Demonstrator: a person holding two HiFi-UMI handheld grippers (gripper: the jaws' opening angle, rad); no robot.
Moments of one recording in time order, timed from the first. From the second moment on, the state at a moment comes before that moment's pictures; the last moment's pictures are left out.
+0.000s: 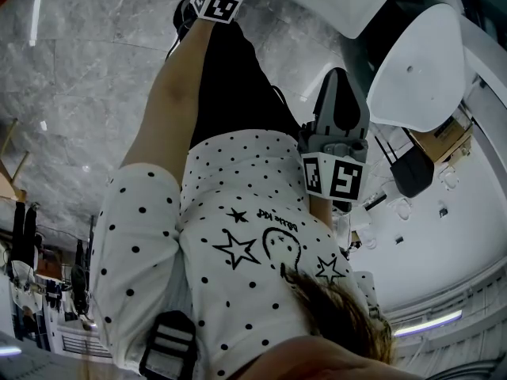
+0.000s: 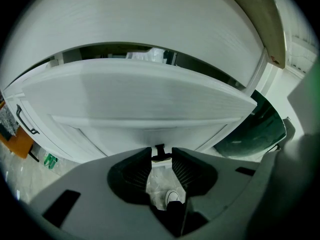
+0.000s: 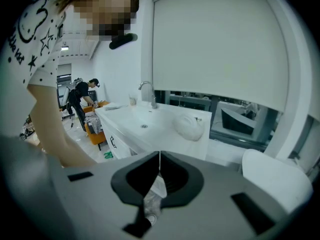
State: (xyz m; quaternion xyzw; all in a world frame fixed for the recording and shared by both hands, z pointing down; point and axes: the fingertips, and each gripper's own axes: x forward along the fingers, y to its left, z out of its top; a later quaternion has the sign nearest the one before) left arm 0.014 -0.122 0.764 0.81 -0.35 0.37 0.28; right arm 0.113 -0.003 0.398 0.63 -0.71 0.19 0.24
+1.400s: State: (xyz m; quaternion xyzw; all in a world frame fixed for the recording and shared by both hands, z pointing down) left arm -0.002 -0.080 0.764 0.81 -0.34 0.37 0.29; right arm 0.095 0.008 0.401 0.62 -0.72 0.19 0.25
